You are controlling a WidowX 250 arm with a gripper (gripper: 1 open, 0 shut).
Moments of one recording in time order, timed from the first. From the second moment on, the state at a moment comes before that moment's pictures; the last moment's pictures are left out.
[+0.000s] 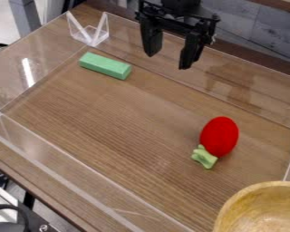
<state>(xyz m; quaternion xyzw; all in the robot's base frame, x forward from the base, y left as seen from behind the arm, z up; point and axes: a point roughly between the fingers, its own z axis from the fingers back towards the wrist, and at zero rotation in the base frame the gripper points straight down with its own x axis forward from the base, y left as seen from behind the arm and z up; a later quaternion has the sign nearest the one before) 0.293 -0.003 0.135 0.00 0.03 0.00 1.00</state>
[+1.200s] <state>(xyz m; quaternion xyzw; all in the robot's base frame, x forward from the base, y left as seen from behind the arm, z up) 0.289 -0.084 0.069 -0.03 0.04 0.06 1.00</state>
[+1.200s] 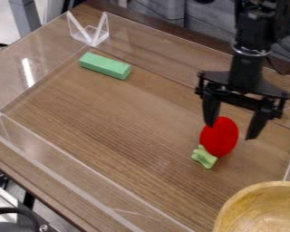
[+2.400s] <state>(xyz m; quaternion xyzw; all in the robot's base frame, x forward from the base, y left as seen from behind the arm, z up) 0.306 -0.085 0.064 -0.03 0.02 0.02 1.00</state>
